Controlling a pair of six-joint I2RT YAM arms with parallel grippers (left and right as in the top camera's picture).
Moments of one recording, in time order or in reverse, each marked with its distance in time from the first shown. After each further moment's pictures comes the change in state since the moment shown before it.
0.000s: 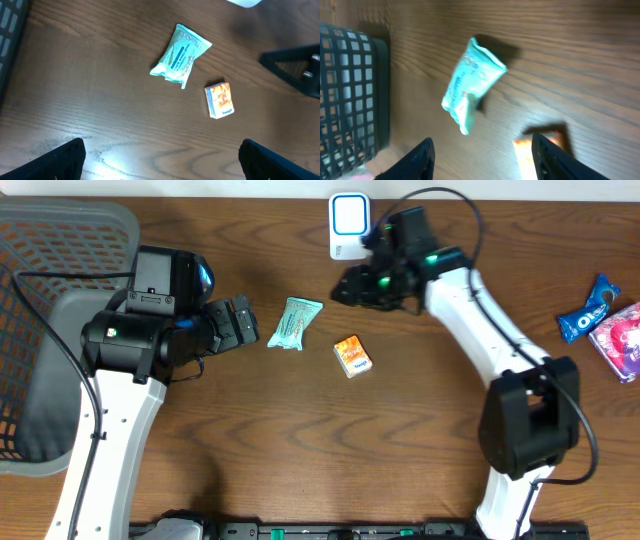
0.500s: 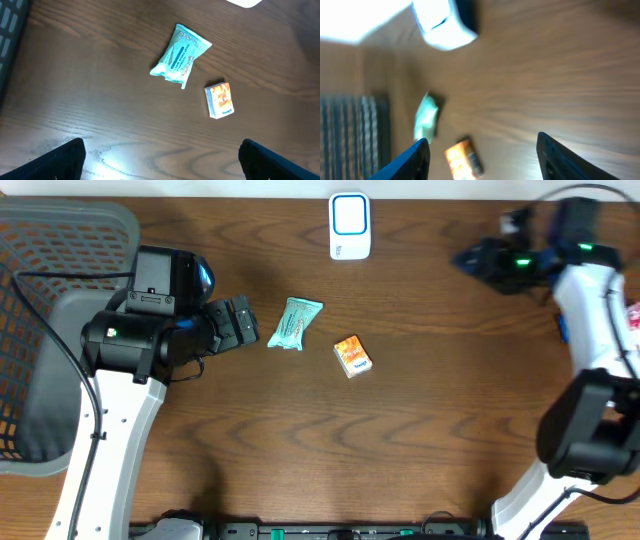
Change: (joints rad) left arm 0.000 0.000 0.000 0.000 0.000 0.000; right arm -0.461 -0.068 0.000 -0.109 -0.180 -0.226
